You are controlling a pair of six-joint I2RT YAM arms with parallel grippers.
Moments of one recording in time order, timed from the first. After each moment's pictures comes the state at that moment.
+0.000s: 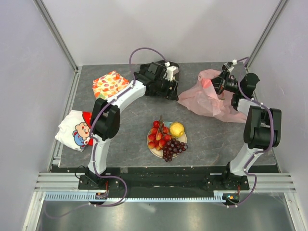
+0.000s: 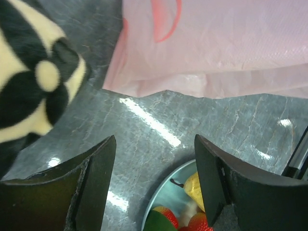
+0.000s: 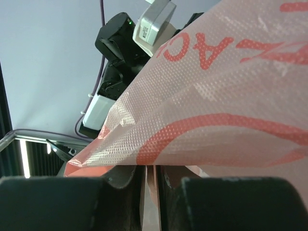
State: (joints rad) left arm -0.57 2.16 1.87 -0.48 0.48 -0.07; right arm -0.19 1.80 1.03 0.98 -1.37 1.54
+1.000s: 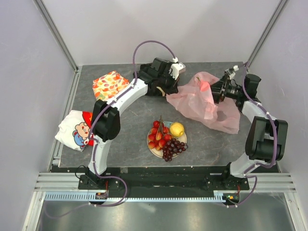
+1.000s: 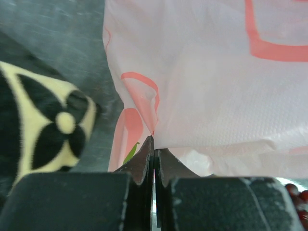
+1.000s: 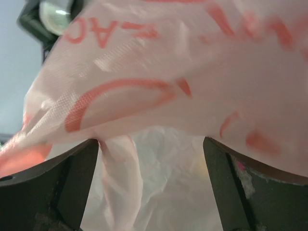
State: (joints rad) left arm -0.61 2.16 1.96 -0.50 0.47 0.16; right arm -0.20 1.62 0.99 0.39 -1.37 1.00
